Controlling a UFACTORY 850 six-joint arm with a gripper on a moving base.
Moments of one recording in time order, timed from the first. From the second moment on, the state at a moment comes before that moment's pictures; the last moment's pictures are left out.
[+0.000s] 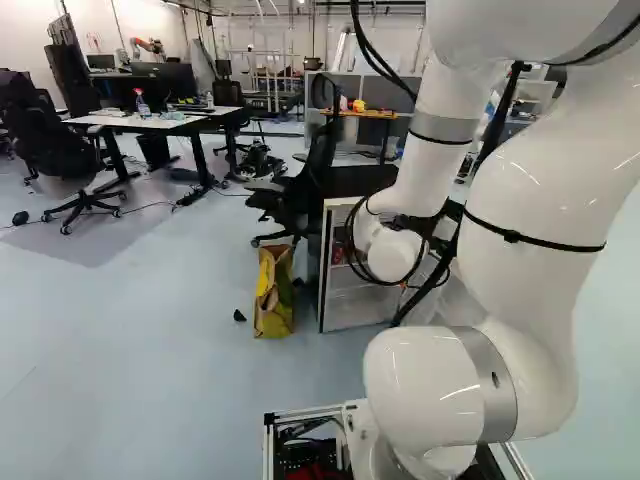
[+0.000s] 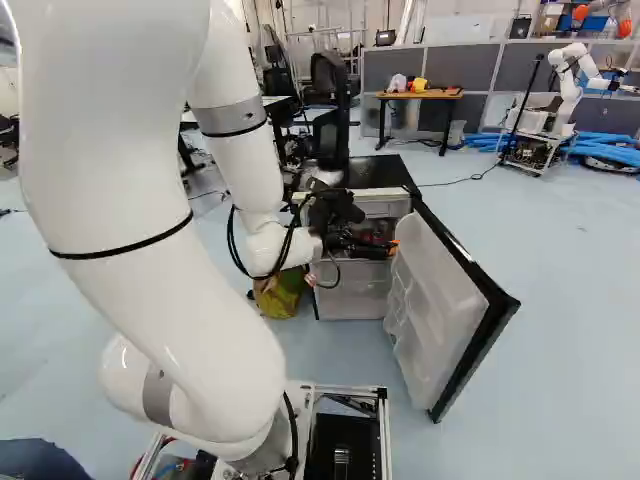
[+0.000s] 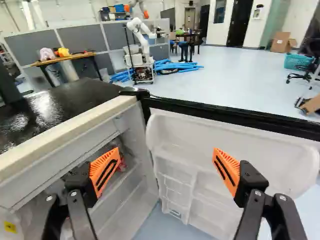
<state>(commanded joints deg) -6.9 -8.8 -15.0 40.5 69.4 0.0</state>
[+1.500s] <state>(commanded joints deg) -8.7 -23.9 -19.6 -4.0 69.4 0.0</state>
